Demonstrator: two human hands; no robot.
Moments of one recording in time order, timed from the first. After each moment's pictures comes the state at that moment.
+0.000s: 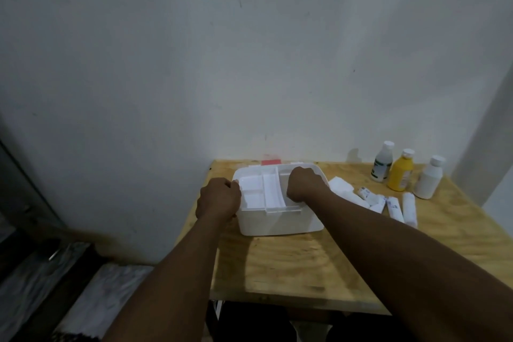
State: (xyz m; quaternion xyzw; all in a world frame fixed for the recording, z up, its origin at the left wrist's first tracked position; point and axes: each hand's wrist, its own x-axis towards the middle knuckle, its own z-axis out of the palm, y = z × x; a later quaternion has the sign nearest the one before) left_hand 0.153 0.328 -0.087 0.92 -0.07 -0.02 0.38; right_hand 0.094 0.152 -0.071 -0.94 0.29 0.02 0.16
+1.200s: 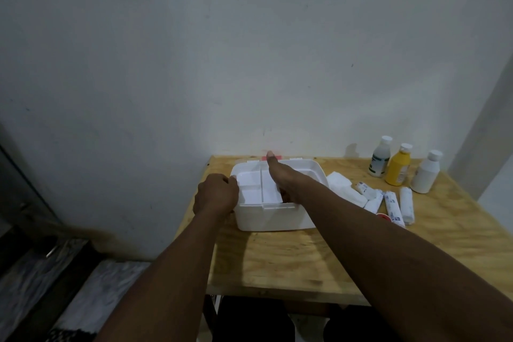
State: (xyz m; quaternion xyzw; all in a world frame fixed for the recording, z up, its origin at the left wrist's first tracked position) left_hand 0.152 0.330 -0.089 0.92 -0.06 -0.01 0.38; right_hand 0.112 0.178 -0.068 -0.71 0.35 0.04 0.60
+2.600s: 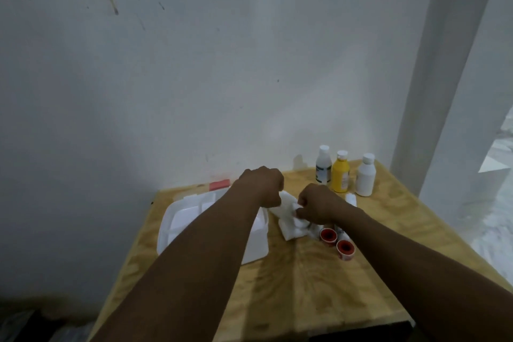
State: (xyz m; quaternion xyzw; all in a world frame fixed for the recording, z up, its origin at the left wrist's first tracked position) left_hand 0.114 0.119 -0.035 0.87 -0.49 -0.05 -0.06; right_hand 0.005 0.005 -0.096 -0.95 0.23 -0.01 0.21
